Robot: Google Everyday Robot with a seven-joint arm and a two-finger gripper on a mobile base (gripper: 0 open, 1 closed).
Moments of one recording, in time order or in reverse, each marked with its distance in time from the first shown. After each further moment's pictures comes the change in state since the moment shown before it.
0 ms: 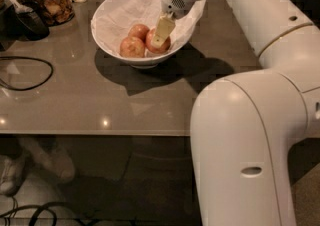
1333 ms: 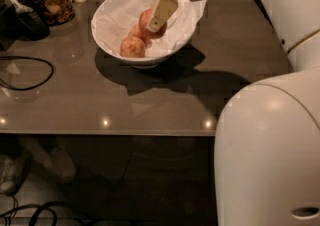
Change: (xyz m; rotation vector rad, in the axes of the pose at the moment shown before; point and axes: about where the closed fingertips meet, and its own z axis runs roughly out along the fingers) arm -0.034 0.032 -0.068 0.066 -0.124 -0.104
